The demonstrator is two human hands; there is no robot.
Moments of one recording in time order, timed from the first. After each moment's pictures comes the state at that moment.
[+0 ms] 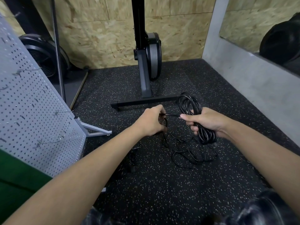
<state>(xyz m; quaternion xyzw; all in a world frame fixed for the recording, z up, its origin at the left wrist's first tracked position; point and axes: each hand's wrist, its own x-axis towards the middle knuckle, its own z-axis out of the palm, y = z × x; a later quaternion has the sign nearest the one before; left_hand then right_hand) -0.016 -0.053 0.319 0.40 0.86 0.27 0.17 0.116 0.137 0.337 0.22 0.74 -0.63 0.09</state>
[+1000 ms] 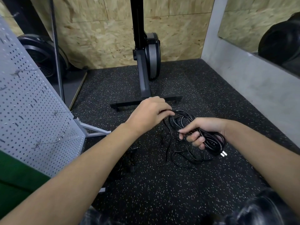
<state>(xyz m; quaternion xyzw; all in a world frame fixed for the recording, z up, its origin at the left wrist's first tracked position) -0.021 -0.059 0.332 0.59 0.74 0.29 -0.16 0.117 0.137 0.333 0.24 0.58 -0.69 0.37</state>
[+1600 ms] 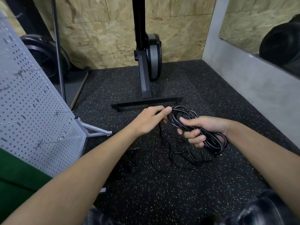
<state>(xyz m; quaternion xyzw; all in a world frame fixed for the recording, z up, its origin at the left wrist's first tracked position) -0.022 -0.063 0.315 0.41 0.80 0.39 0.17 0.120 0.133 0.336 0.13 0.55 -0.76 0.33</state>
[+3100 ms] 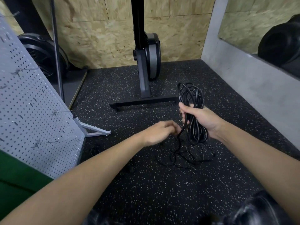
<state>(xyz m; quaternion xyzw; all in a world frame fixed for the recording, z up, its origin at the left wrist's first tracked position) 0.010 -0.046 0.294 0.42 0.75 0.36 0.35 0.113 0.121 0.335 0.18 0.65 -0.73 -0.02</state>
